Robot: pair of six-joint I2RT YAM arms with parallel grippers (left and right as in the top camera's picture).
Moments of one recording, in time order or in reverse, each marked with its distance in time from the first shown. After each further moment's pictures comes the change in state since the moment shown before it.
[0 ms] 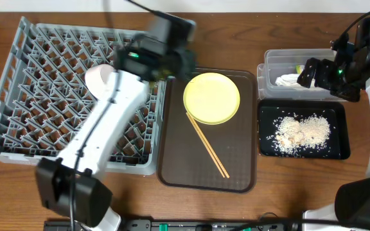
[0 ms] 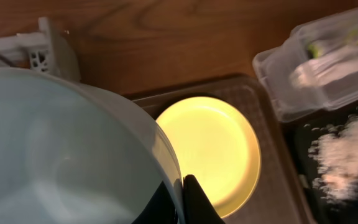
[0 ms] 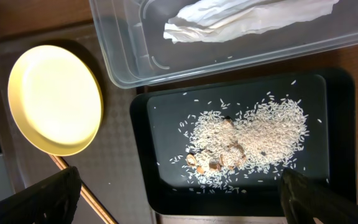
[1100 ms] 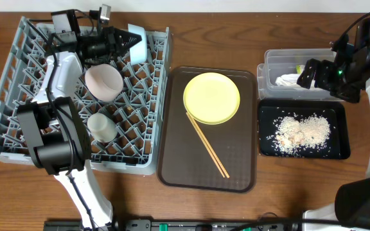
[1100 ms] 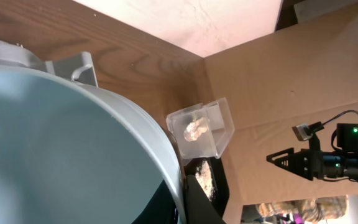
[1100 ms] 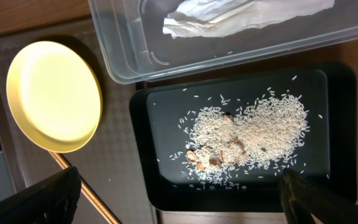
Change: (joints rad) left arm 0.550 0.389 0.000 0.470 1.055 -0.231; right arm 0.000 0.000 0.000 -0.014 0.000 0.000
